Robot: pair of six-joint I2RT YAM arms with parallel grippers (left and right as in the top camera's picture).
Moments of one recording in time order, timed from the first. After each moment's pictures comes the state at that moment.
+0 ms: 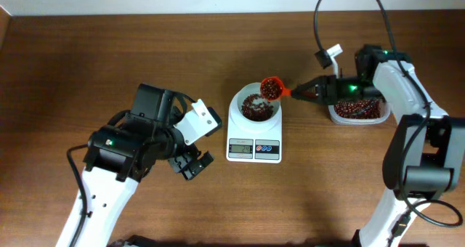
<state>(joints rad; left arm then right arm) -0.31 1.19 1.24 -1.16 0.29 0.58 -0.06 2.04 1.54 -1.20 -1.35 -0.63</state>
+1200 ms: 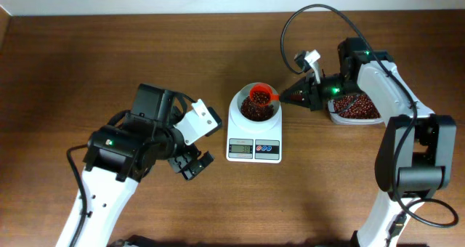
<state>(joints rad) -0.31 1.19 1.24 -1.16 0.29 0.58 0.02 2.04 1.54 -1.04 -1.17 -0.83</state>
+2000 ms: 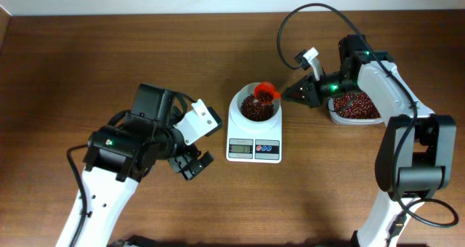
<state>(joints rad) -0.31 1.19 1.24 -1.16 0.29 0.58 0.02 2.04 1.54 -0.95 -1.06 -0.66</state>
